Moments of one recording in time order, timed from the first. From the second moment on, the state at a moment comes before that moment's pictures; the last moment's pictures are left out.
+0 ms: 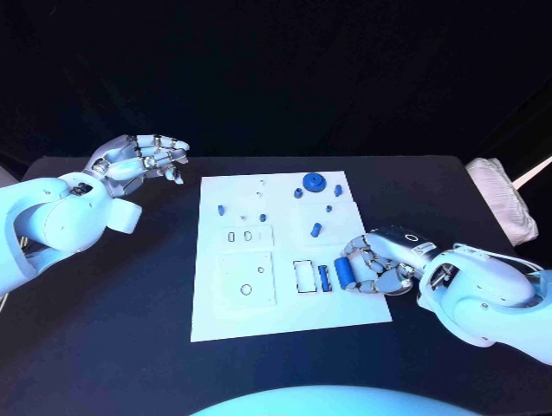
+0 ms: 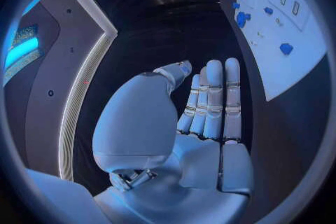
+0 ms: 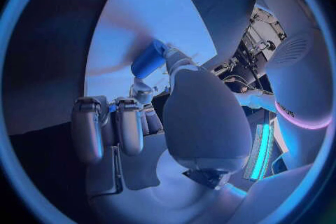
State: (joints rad) left arm 1.27 -0.96 -0.04 1.44 -0.14 -0.10 0.29; left_hand 1.40 -0.17 0.52 0.11 0.15 0.71 0.19 0.51 0.37 0.87 0.13 0.71 0.30 1.09 0.05 0.96 0.58 0.17 0.87 0.16 0.90 0.59; right arm 1.12 -1.16 -0.21 1.89 -1.62 -0.43 -0.23; right_hand 1.36 -0.23 0.20 0.29 0.23 0.89 0.15 0.28 0.02 1.13 0.07 1.25 0.97 1.47 -0.04 1.51 1.31 0.02 1.46 0.07 1.52 1.31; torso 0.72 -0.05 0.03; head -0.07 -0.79
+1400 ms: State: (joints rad) left arm 1.27 -0.97 -0.04 1.44 -0.14 -0.10 0.28; left_hand 1.40 -0.17 0.52 0.11 0.15 0.71 0.19 0.51 0.37 0.87 0.13 0.71 0.30 1.09 0.05 0.96 0.58 0.17 0.87 0.16 0.90 0.59; right arm 1.11 -1.15 -0.22 1.89 -1.67 -0.37 -0.30; right_hand 1.35 -0.24 -0.03 0.29 0.25 0.81 0.16 0.37 0.22 1.02 0.08 1.16 0.86 1.47 -0.01 1.51 1.31 0.02 1.46 0.09 1.46 1.31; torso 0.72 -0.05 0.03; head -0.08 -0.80
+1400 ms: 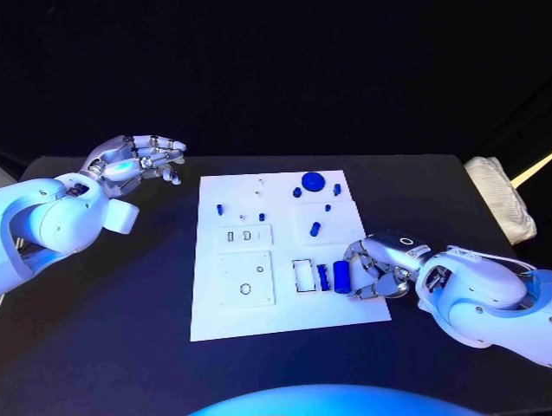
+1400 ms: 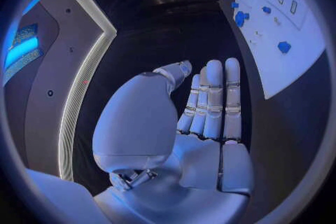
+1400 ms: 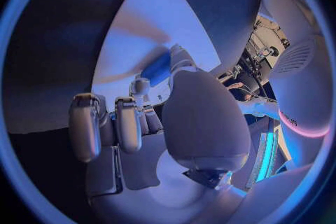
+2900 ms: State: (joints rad) left arm 1.27 -0.98 -0.04 1.44 -0.14 -0.10 0.28; left_hand 1.39 -0.17 0.52 0.11 0.15 0.71 0.19 0.51 0.37 0.87 0.13 0.72 0.30 1.08 0.05 0.97 0.58 0.17 0.87 0.16 0.89 0.59; right arm 1.09 -1.09 -0.22 1.89 -1.68 -0.44 -0.37; right_hand 1.38 -0.20 -0.14 0.29 0.28 0.79 0.16 0.46 0.20 1.04 0.08 1.24 0.92 1.47 0.01 1.51 1.31 0.02 1.47 0.11 1.45 1.31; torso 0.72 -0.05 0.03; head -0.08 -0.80
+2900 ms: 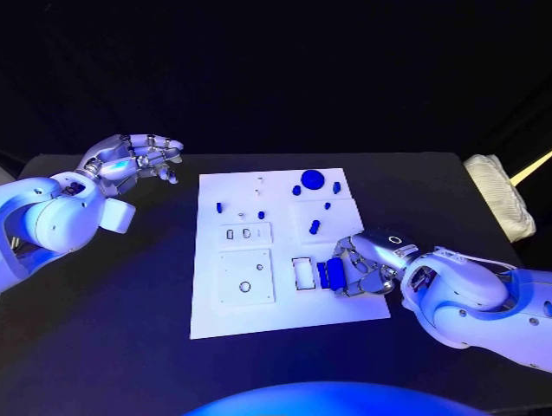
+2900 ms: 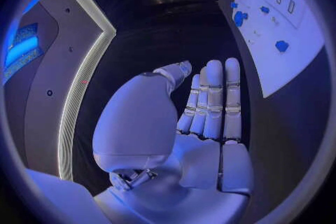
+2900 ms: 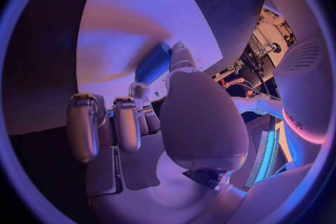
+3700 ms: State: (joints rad) left arm 1.27 -0.98 -0.04 1.44 -0.14 -0.10 0.27; left_hand 1.39 -0.17 0.52 0.11 0.15 0.71 0.19 0.51 0.37 0.87 0.13 0.72 0.30 1.08 0.05 0.97 0.58 0.17 0.87 0.16 0.89 0.59; right arm 1.09 -1.13 -0.22 1.89 -1.68 -0.49 -0.36; right_hand 1.45 -0.22 0.20 0.14 0.16 0.82 0.14 0.47 0.02 1.19 0.03 1.28 1.06 1.46 -0.03 1.52 1.31 0.02 1.47 0.07 1.51 1.31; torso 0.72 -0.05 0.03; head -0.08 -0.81
